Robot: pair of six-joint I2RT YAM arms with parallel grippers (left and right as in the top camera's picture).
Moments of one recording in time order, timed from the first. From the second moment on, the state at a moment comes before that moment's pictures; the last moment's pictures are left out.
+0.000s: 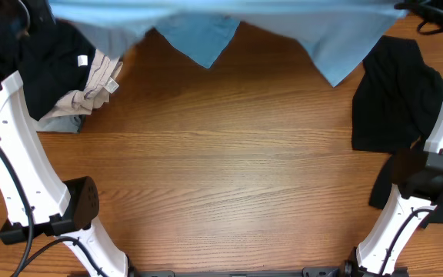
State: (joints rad) left arm 0.18 2.01 2.86 -1.49 -0.08 -0.07; right arm -0.26 2.22 2.67 -1.24 -0.16 0.36
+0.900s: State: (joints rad) left arm 0.18 1.65 2.13 -1.69 -0.01 -0.15; right arm -0.20 1.83 2.25 -1.64 -0.20 0.28
